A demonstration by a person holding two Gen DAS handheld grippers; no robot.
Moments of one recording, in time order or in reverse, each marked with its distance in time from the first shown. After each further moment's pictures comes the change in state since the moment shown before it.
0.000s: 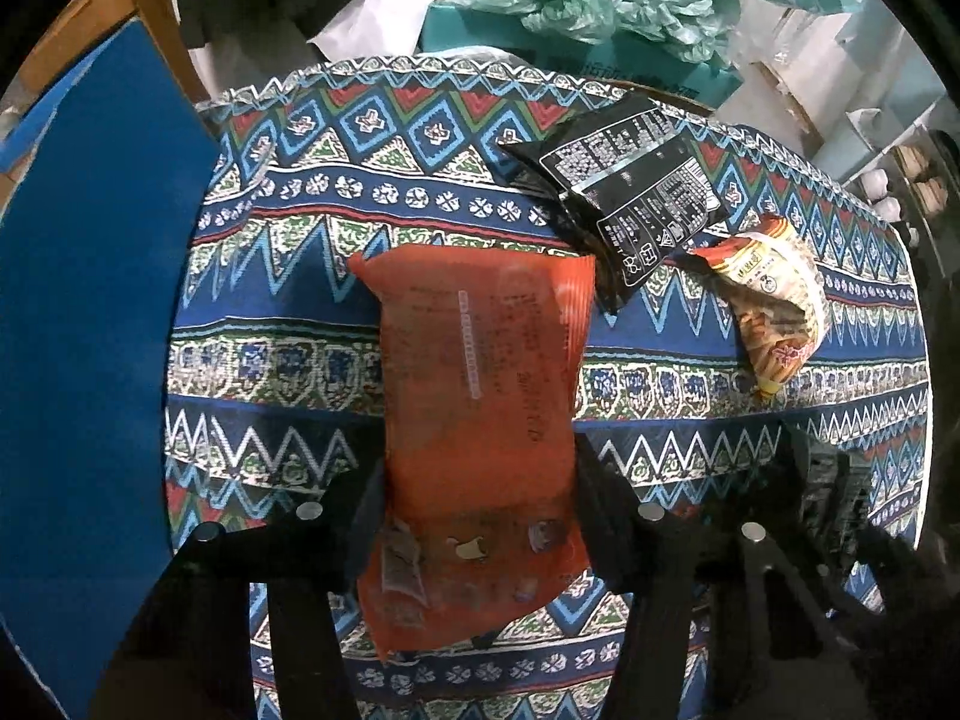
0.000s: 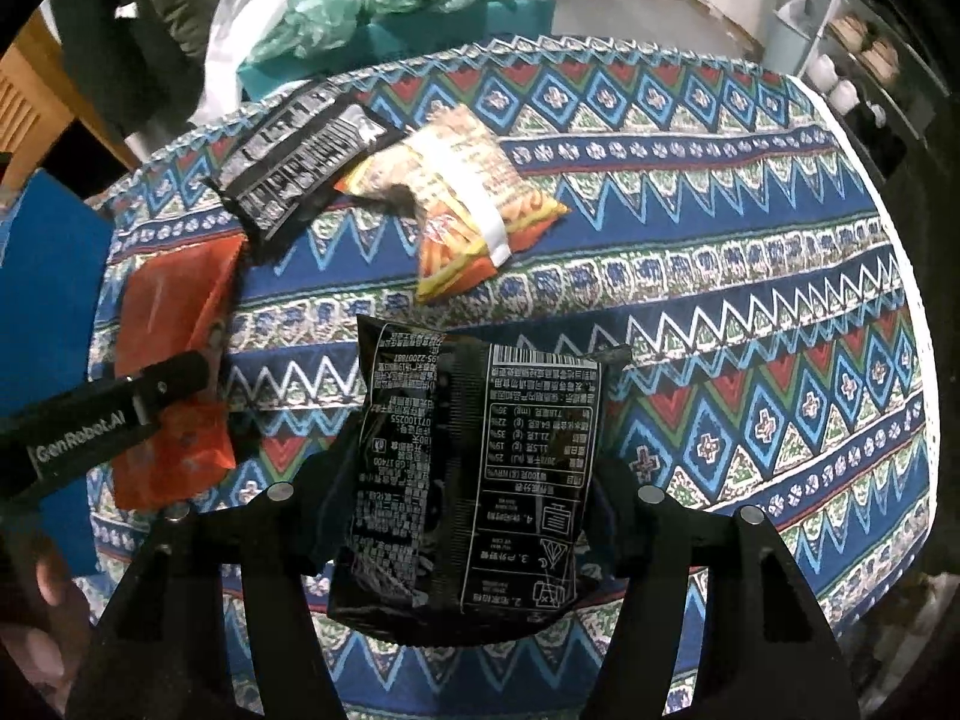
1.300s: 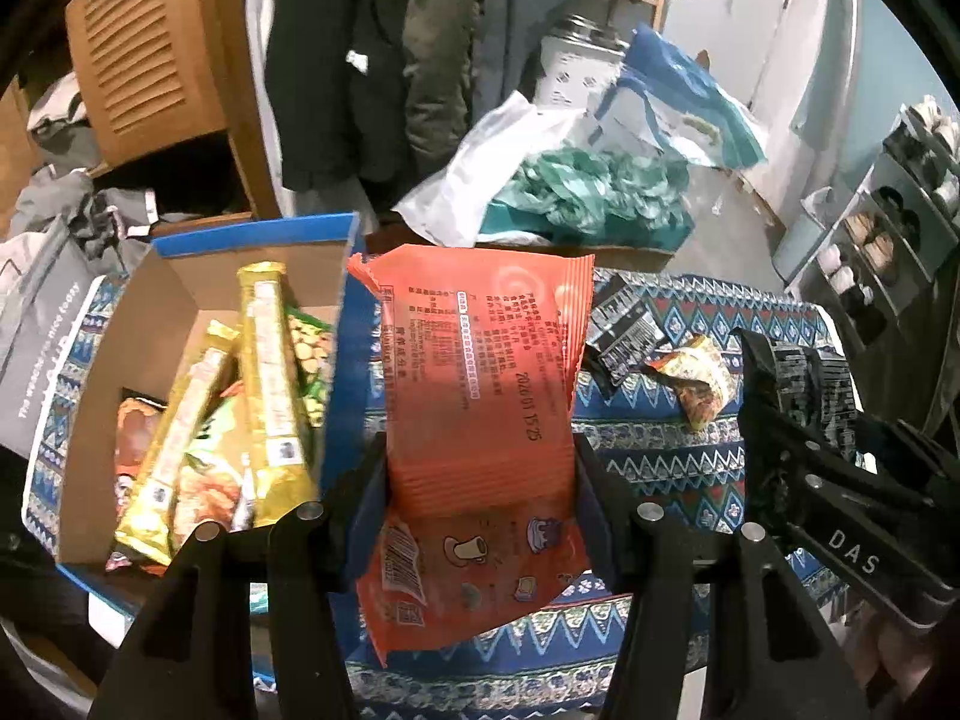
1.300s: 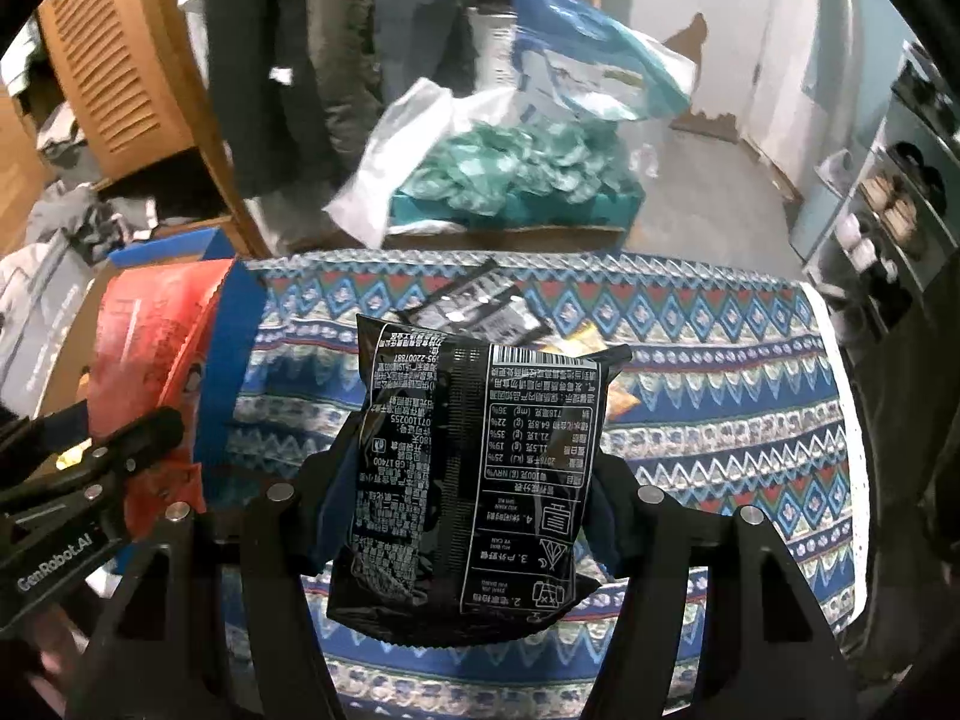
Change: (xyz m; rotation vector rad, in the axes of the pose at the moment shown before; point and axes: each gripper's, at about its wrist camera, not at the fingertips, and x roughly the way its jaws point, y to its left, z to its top) left arm -0.160 0.067 -0.035 0.010 -0.328 -0.009; right arm -0.119 0.090 0.001 -0.206 -0.253 0.050
